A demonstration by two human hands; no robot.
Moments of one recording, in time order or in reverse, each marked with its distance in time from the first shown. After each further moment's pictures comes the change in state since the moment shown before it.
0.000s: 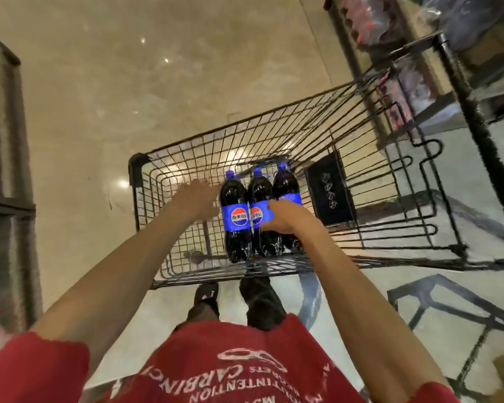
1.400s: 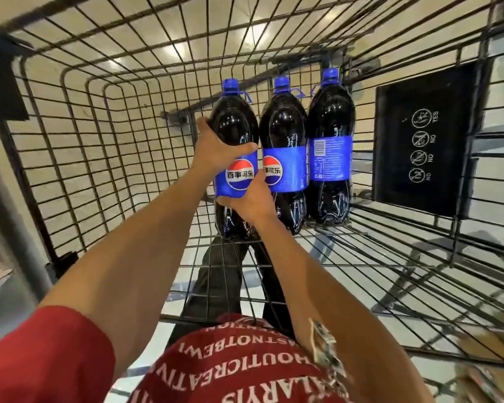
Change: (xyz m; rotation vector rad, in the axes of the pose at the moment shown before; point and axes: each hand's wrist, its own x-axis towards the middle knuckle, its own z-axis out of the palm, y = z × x) left_hand 0.235 0.018 0.193 -1.280 0.086 -0.535; right_hand 0.221 0.002 0.197 0.848 -0.074 0.263
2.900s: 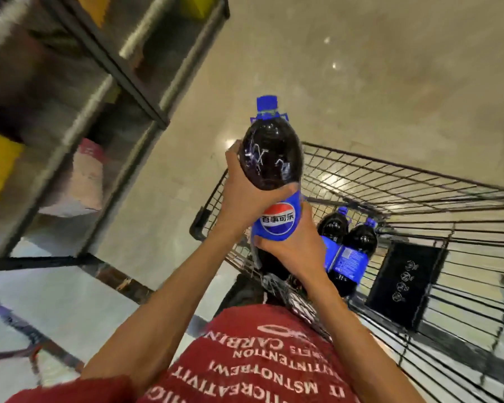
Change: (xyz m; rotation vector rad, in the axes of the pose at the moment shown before) left_hand -0.328 0.079 -0.159 -0.616 0.676 0.439; right_hand -0.299 -0.129 -0.081 -0.303 -0.049 -0.848
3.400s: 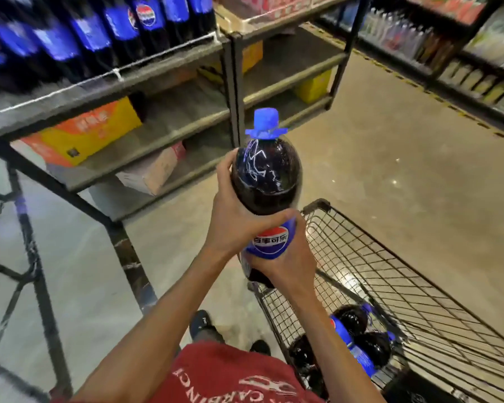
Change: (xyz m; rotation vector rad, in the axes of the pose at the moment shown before) left_hand -0.083 0.066 -0.145 -0.095 0.495 0.230; right_hand -0.032 -0.116 0.059 -0.145 -0.239 -0.445
